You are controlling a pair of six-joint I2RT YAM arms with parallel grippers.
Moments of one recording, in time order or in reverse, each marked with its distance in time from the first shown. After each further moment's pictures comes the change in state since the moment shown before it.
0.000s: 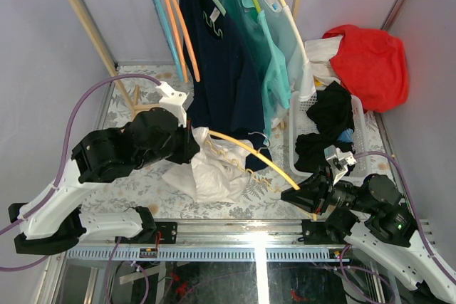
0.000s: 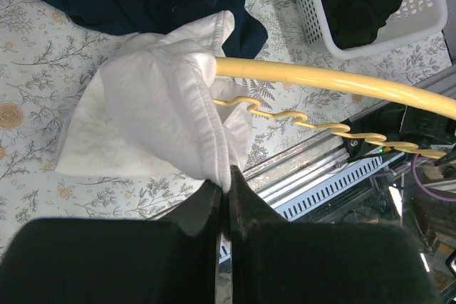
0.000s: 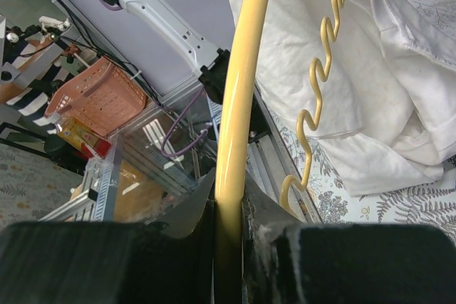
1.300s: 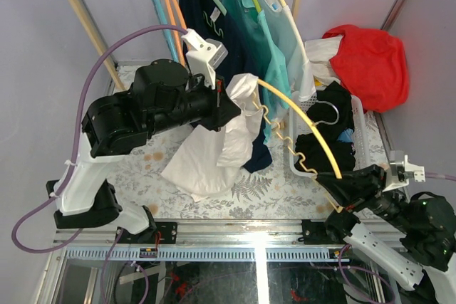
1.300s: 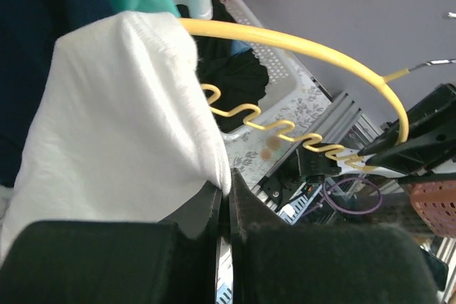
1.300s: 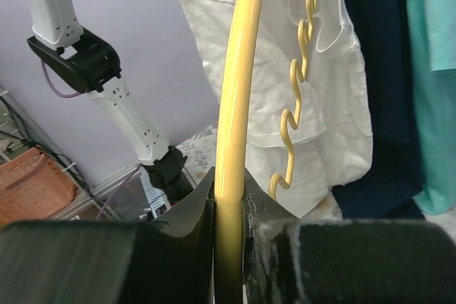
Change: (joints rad) left arm 0.000 0.388 0.670 0.048 0.164 0.201; right arm 0.002 -0.090 0.247 -0.137 0.343 -0.121
